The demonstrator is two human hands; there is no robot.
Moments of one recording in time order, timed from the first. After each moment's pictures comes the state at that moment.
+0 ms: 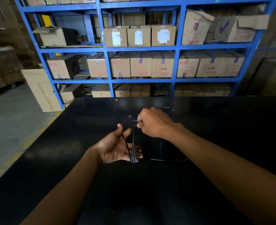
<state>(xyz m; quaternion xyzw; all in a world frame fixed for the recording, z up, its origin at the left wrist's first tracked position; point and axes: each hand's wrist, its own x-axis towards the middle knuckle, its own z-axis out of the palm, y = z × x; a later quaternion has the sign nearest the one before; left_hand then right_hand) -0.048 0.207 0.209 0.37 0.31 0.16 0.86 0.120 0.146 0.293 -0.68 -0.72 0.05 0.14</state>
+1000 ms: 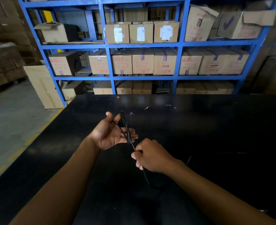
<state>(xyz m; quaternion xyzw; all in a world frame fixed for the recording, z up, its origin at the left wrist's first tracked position) -0.056 0.231 0.223 0.32 0.30 0.29 0.85 0.094 0.098 0.225 -0.66 -0.65 0.31 0.20</state>
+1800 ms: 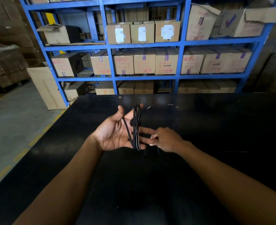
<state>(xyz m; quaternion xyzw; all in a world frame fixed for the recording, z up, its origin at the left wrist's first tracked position) -0.052 0.197 0.256 0.46 0.10 0.12 0.87 0.155 0.148 0.209 -0.71 -0.67 0.19 0.11</state>
